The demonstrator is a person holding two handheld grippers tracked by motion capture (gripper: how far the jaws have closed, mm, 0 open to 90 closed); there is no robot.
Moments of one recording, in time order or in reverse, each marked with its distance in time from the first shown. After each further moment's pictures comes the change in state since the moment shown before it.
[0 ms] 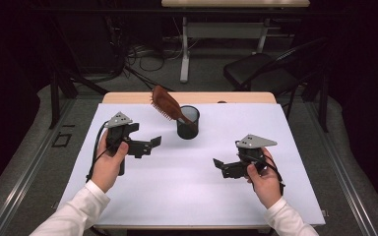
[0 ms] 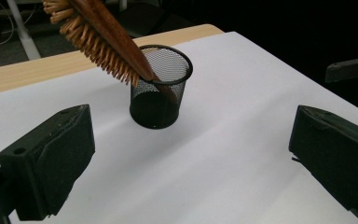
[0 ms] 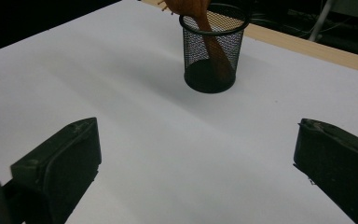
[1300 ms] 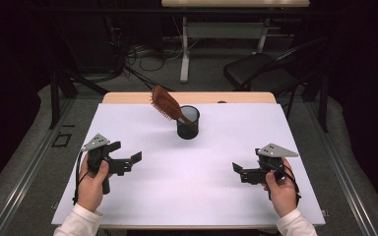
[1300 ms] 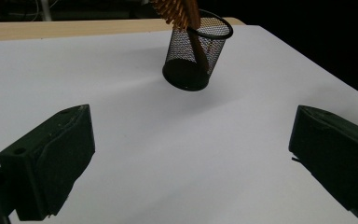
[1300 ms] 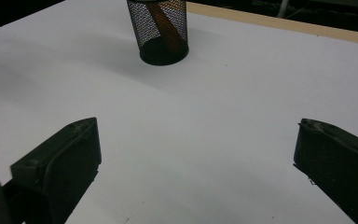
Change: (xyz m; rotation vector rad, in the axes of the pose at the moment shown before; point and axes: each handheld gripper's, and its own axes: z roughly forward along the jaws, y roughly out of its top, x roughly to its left) left arm 0.033 -0.070 -0.024 -0.044 0.045 -0.115; right arm -0.034 -0.043 -0.023 -0.014 -0.100 0.083
